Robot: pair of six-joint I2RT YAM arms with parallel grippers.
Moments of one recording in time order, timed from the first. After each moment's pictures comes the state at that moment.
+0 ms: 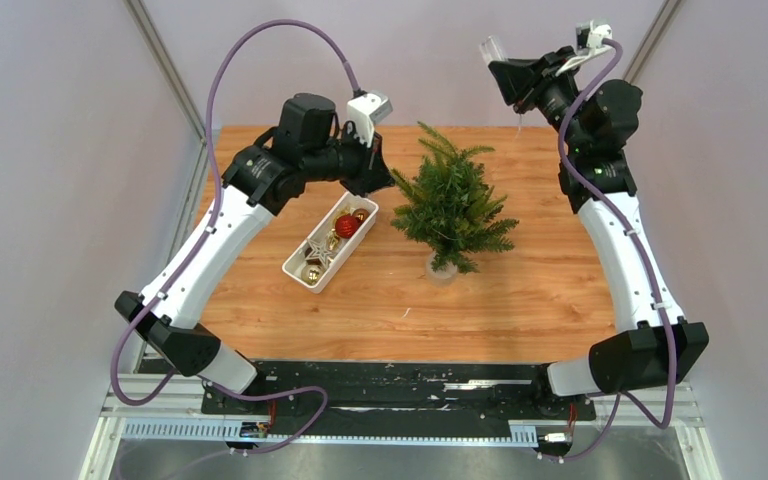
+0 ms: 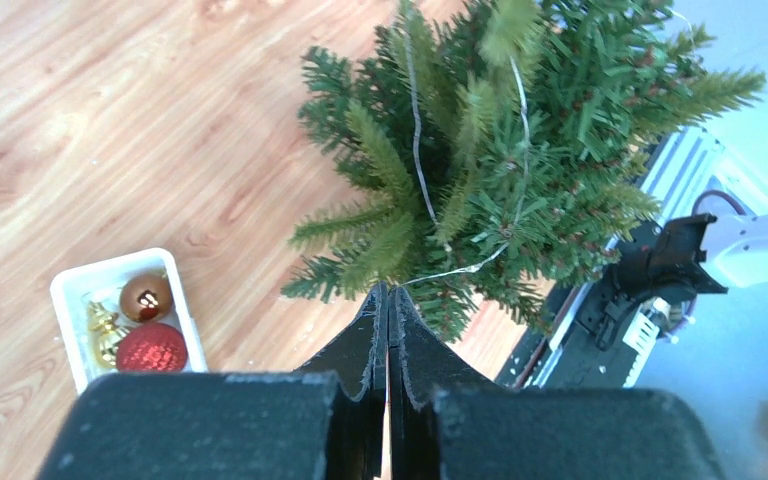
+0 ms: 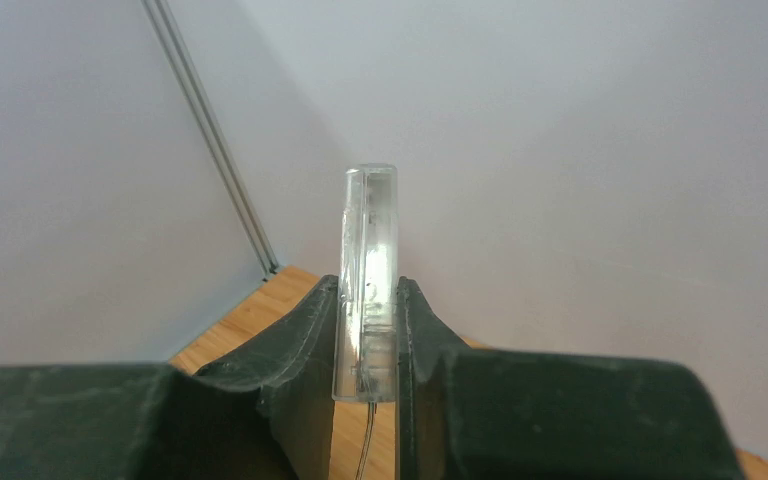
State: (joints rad) left arm -0.63 1.52 1.84 -0.81 0.39 -0.09; right arm 0.12 1.40 1.54 0.17 -0.44 0.33
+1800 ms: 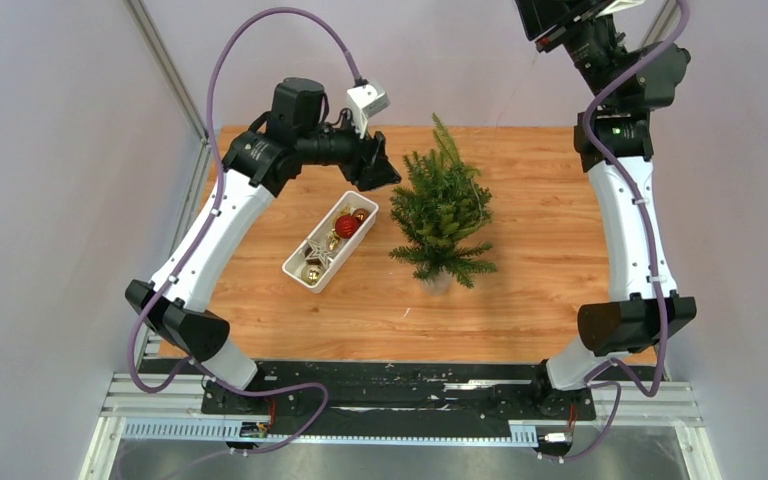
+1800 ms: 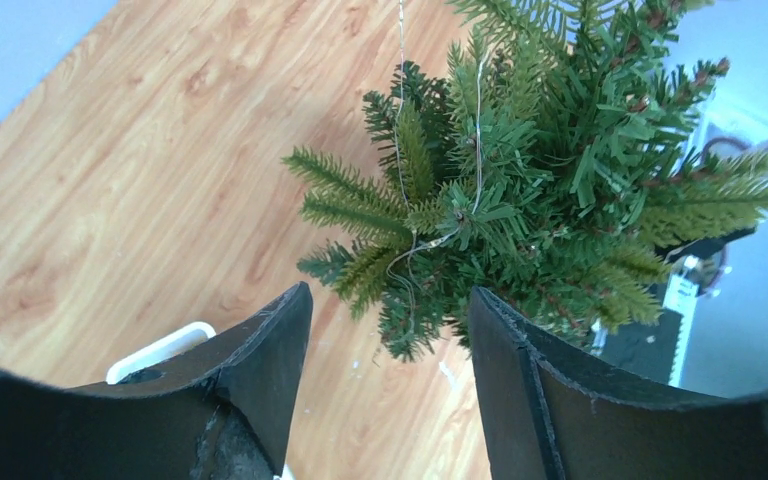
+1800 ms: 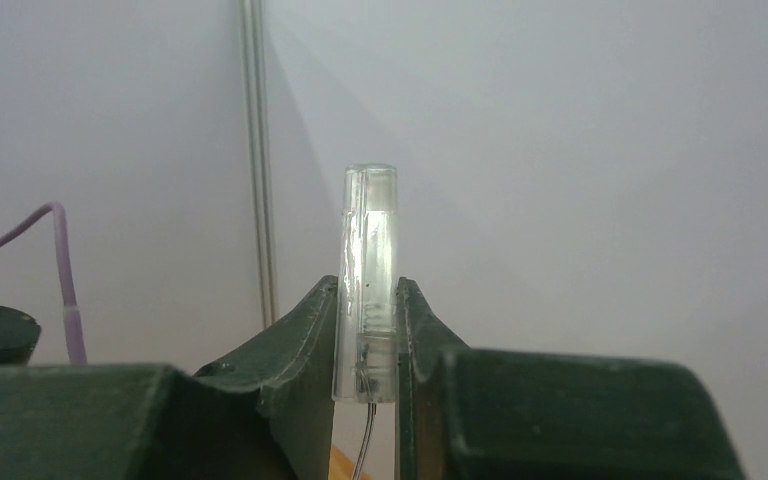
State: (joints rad) left arm -0.52 1.58 1.89 -0.77 0.63 0.08; right arm 0.08 1.61 1.98 0.38 -0.55 0.45
